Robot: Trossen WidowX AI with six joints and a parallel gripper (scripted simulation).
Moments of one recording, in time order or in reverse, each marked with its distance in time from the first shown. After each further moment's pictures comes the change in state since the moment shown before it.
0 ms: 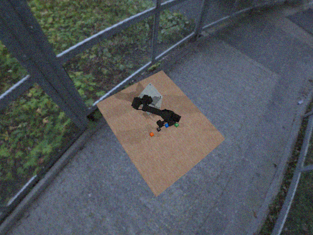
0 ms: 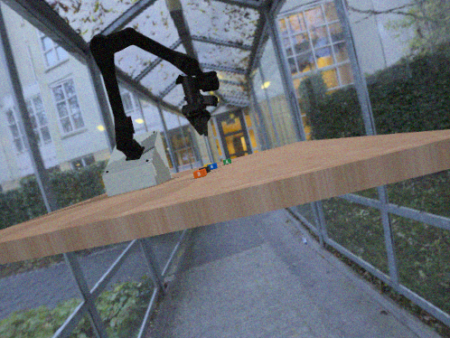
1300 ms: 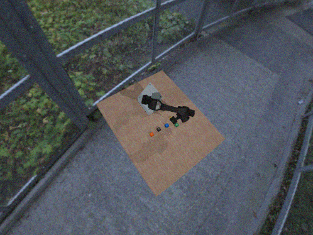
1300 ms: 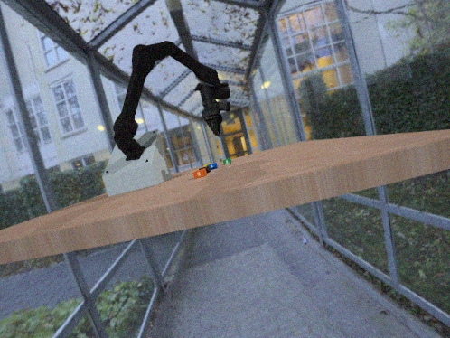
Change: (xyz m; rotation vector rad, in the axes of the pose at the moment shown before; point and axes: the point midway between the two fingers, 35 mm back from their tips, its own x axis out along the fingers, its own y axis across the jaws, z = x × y) arm 0.002 0.120 0.036 -0.018 0.006 -0.002
